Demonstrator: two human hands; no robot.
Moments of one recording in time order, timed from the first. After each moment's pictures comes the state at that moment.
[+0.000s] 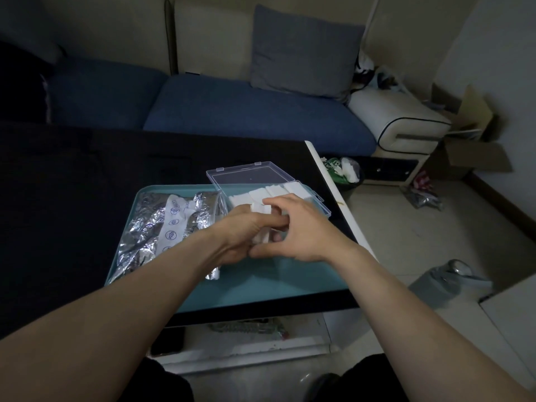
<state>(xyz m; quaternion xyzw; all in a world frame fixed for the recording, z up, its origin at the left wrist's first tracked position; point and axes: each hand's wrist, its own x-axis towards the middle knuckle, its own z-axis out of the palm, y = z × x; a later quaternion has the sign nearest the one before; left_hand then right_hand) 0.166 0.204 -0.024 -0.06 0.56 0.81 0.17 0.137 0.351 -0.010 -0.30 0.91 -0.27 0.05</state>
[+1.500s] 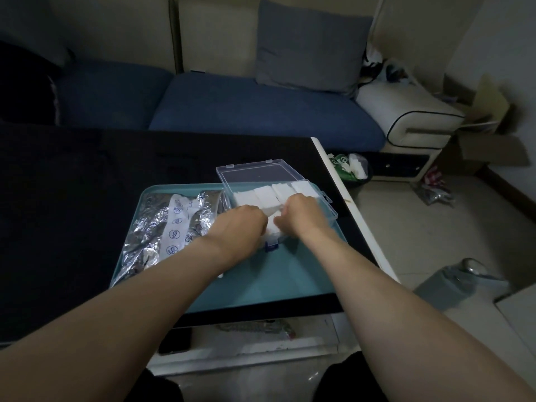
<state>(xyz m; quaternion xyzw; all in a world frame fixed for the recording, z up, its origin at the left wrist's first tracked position) 0.161 0.189 -0.032 0.07 1.00 0.06 0.00 0.069 0.319 -0.063 -0.07 0.98 -0.17 0.03</state>
